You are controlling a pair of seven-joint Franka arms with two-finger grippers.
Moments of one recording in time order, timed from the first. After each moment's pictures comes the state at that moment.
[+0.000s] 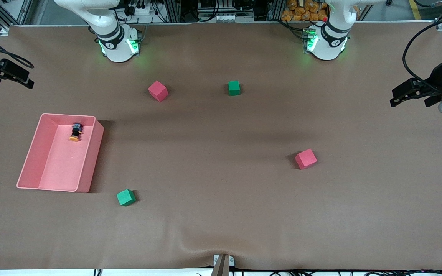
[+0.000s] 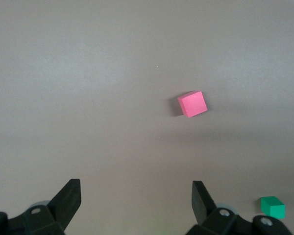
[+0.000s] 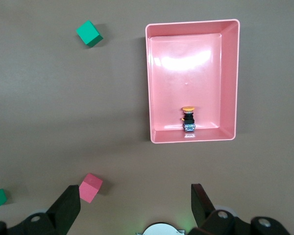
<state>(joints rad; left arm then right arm) 0.02 0.01 -0.08 -1.55 -0.03 1.56 -0.06 0.00 -0.08 -0.04 -1.57 0.02 1.42 0.07</state>
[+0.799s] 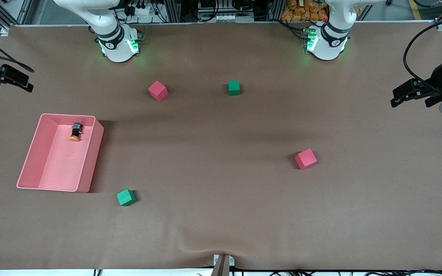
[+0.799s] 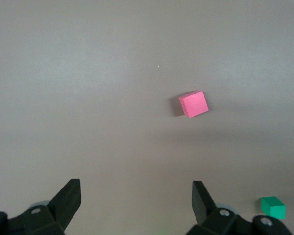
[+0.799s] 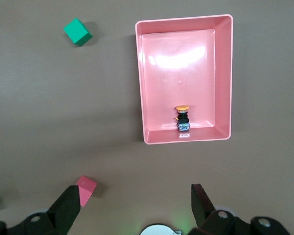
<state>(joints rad) 0.03 0.02 -0.08 -1.55 -0.03 1.56 -0.06 0.01 -0.07 -0.08 -1.65 0.00 1.49 0.07</state>
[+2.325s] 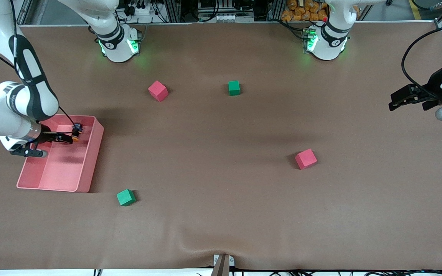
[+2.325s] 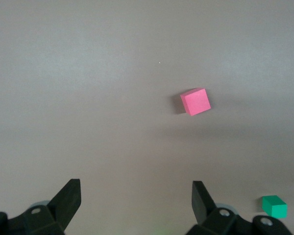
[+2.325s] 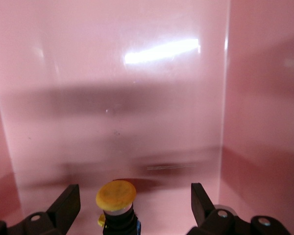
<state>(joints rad) 0.03 0.04 -0.08 -1.54 -0.03 1.55 -0.06 -0.22 0.37 -0.09 -2.18 0.00 2.45 -0.21</state>
